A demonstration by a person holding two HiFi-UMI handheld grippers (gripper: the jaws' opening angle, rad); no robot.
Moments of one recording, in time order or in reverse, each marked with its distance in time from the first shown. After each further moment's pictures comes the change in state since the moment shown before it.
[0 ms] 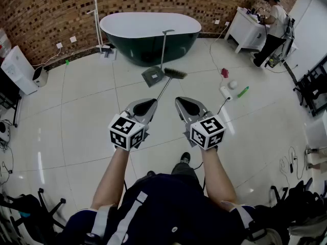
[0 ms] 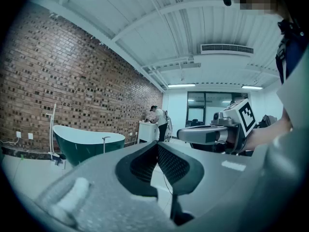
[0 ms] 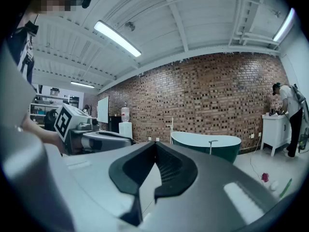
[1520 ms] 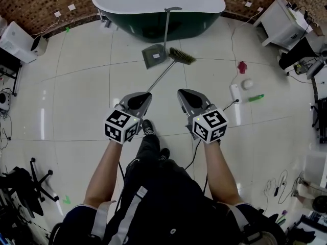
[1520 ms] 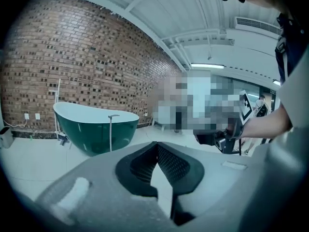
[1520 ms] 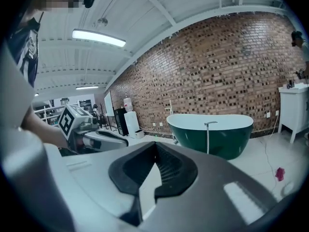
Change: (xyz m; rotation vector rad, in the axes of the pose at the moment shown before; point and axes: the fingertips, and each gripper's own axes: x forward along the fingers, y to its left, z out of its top) left arm 0.252 0.120 -0.072 -0.130 0.213 0.197; right arm 0.130 -0.274 -0.071 0.088 0.172 0.213
